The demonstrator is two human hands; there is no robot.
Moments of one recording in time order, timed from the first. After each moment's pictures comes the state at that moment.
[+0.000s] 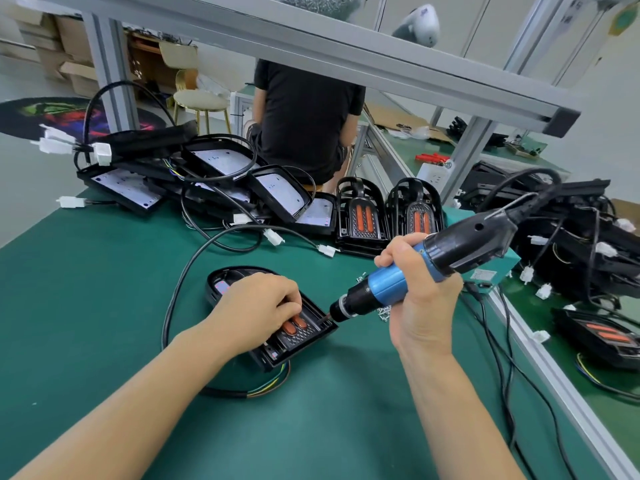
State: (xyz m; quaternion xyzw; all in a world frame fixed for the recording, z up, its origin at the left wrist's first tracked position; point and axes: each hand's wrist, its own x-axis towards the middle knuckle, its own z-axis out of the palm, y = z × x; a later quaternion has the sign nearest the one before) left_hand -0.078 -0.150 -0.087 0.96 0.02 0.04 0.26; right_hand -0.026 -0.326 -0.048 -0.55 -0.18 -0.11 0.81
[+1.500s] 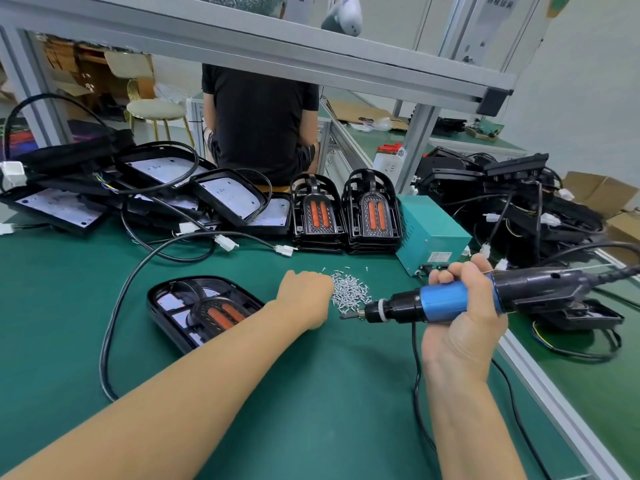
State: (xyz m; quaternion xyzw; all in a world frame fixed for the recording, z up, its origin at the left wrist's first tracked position) left_hand 0.018 -0.254 -0.097 1.00 -0.04 -0.04 0.03; right_hand -0.016 -0.415 -0.062 -0.37 0.01 -0.26 0.89
